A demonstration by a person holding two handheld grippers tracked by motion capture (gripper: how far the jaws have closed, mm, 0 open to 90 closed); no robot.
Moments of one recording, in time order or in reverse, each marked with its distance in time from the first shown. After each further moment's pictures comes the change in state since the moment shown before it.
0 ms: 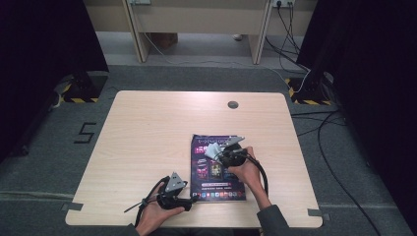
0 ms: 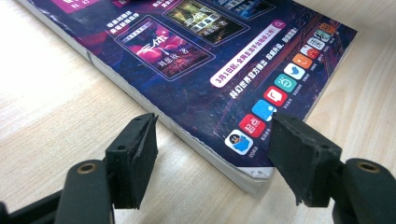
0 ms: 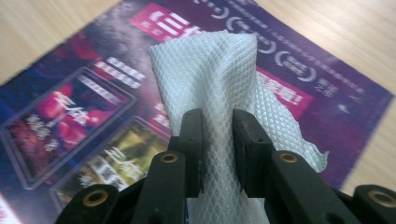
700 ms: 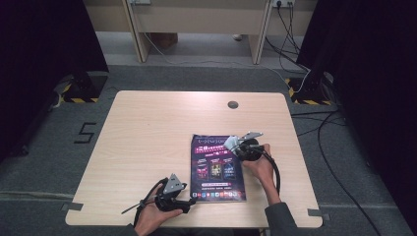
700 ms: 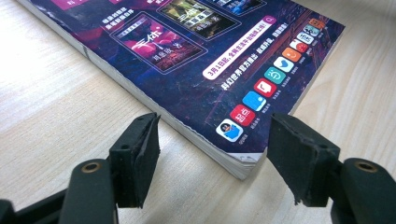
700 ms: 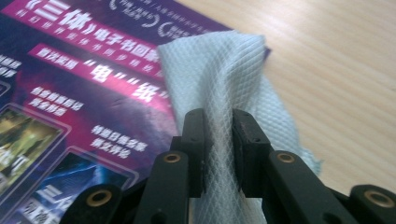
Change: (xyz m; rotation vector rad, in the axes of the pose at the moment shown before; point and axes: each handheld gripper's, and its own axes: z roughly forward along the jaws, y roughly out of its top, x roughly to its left) left arm -0.003 -0.002 -0.007 0.010 -0.014 0.007; right arm -0.042 -0.019 -0.010 0.010 -0.119 0.114
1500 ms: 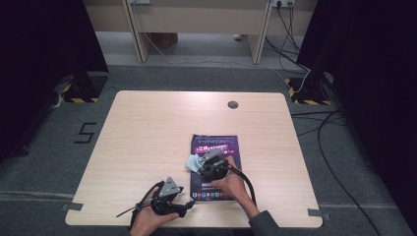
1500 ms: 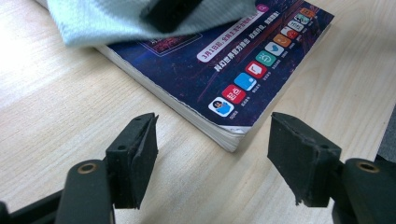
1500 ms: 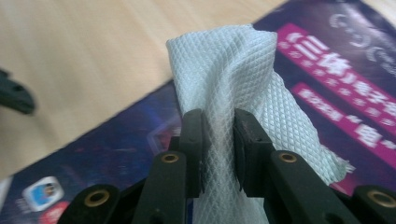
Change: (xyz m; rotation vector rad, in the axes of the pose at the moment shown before) left arm -0.001 -0.008 -0.011 0.009 -0.014 -0.016; right arm 0.118 0.016 0.000 -0.009 0.270 -0.249
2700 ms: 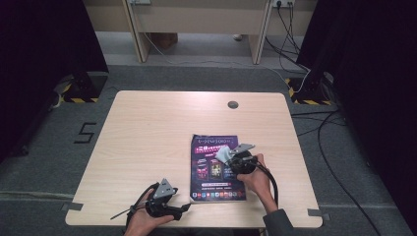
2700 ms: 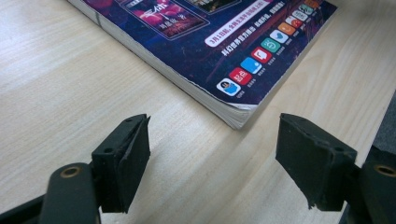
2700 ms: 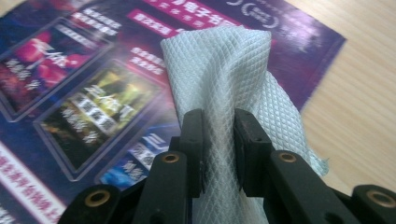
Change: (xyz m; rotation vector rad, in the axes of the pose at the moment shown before) left arm 0.003 -0.009 -0.009 0.019 0.004 -0.002; right arm -0.060 -0.047 -0.037 0.018 -0.195 0.156
